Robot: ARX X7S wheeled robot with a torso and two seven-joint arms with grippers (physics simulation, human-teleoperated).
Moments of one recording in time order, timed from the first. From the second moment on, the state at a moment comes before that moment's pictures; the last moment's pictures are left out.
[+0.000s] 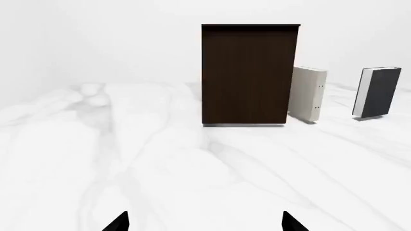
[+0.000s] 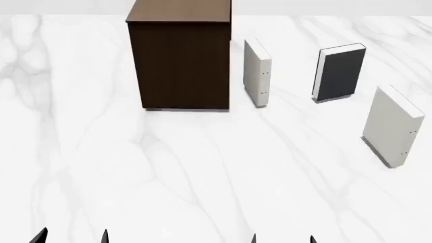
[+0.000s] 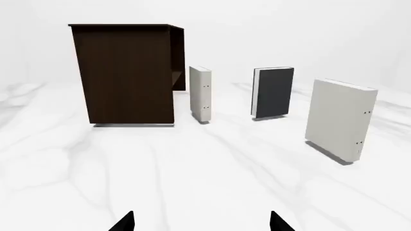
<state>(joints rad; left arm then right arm) 0.00 0.00 0.00 0.00 0.00 0.00 0.00 0.00 0.00 0.00 0.00 0.00 0.00 0.00</state>
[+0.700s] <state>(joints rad) 0.02 -0.07 0.09 0.11 -0.03 -0.01 -0.09 -0.01 0.06 -0.06 -0.10 0.09 0.03 0.09</state>
